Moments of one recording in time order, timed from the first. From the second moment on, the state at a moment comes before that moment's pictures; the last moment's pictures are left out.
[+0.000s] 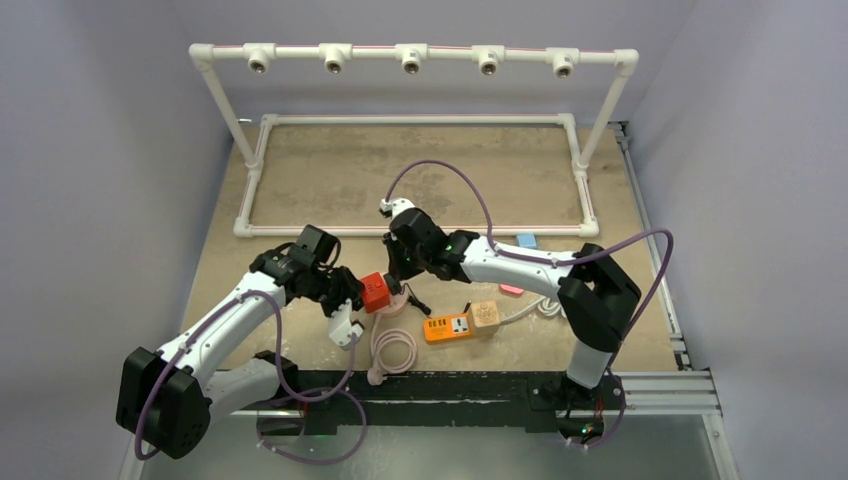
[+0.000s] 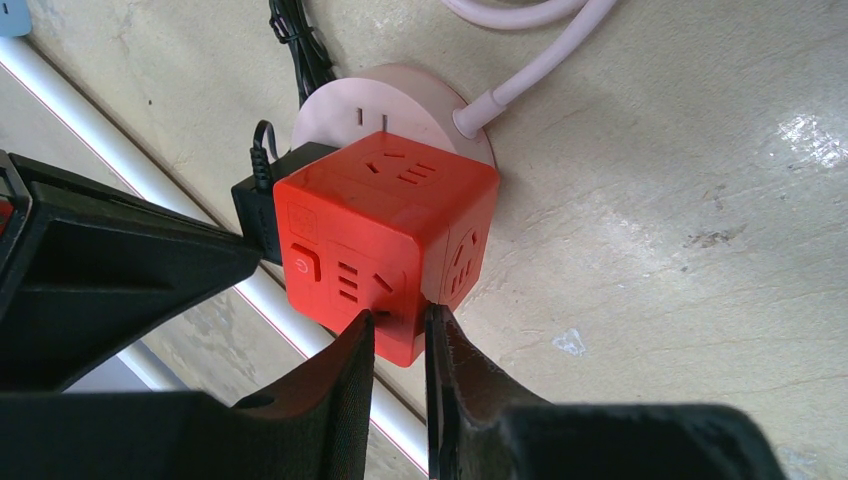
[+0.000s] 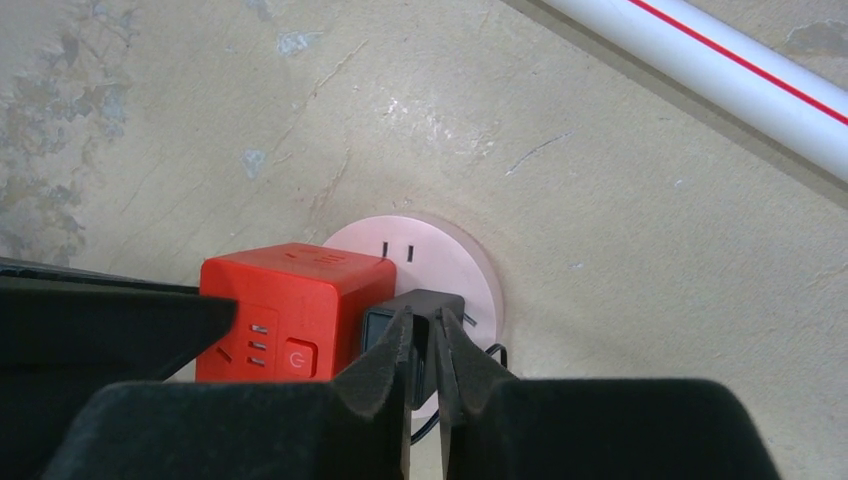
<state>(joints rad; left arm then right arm) -0.45 1.09 0.72 -0.87 0.49 2.10 0.98 1.79 1.21 -0.26 0.09 0.45</state>
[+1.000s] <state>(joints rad) -0.45 1.05 0.69 -0.81 0.47 2.10 0.93 1.75 1.33 -0.57 -0.06 0.45</state>
